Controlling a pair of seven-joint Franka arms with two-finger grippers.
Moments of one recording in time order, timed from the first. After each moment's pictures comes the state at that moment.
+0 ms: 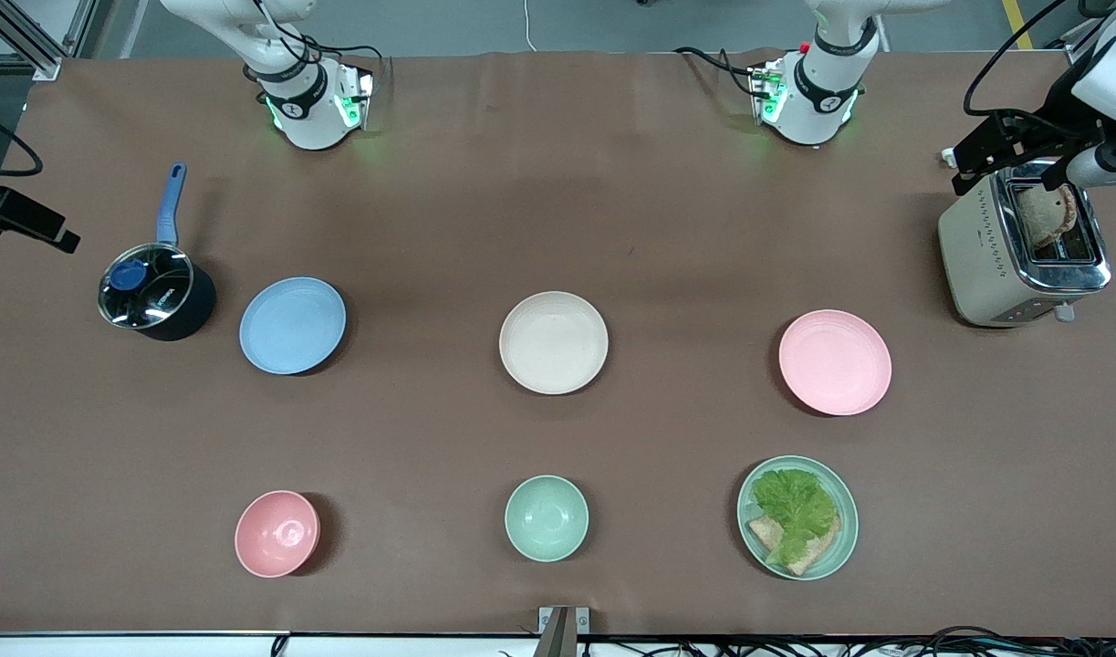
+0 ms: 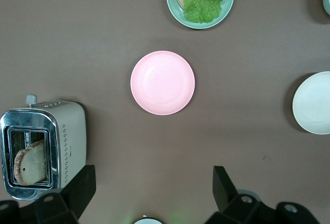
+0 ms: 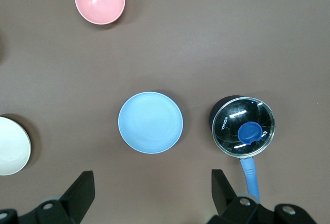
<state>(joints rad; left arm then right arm) 0.02 -0.10 -0.15 -1.55 0.01 1.47 -0.15 -0.05 0.01 -0.05 -1.49 0.03 1.47 0.13</state>
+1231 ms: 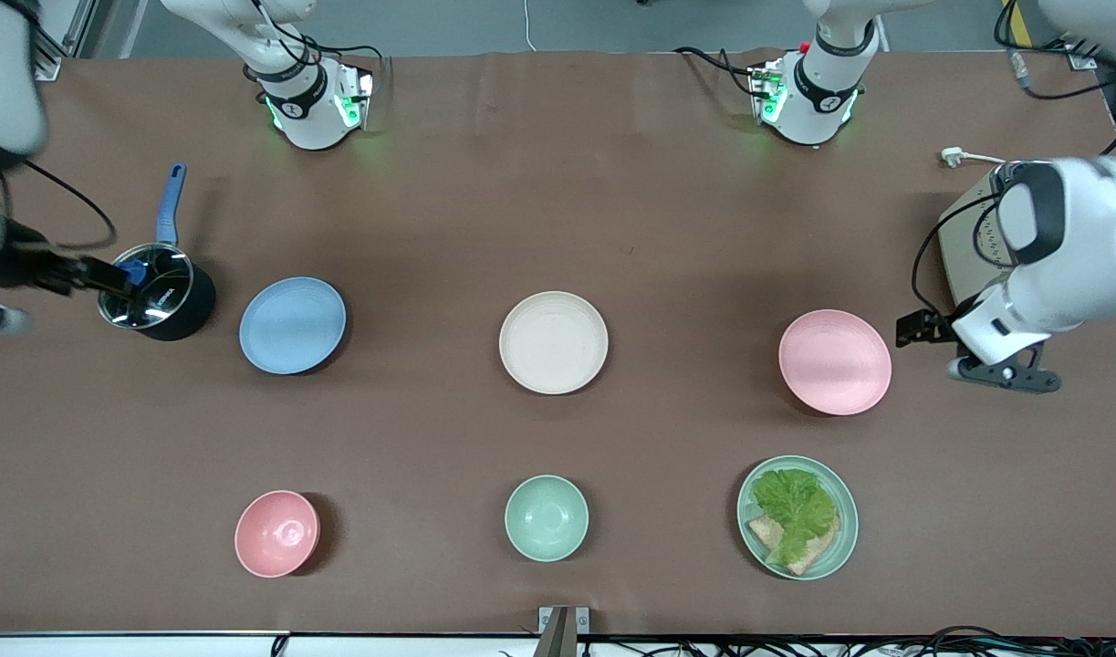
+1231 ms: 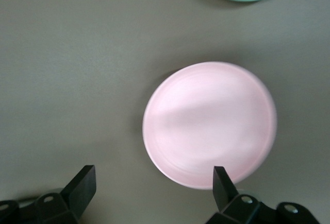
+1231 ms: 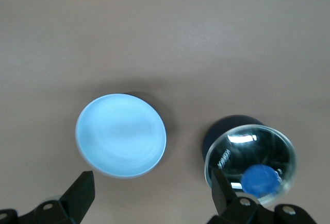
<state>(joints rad) 0.21 0.29 -0.14 -1.99 0.01 2.25 0.32 -0.06 0.08 -0.10 -1.94 0.03 1.93 -0.11</state>
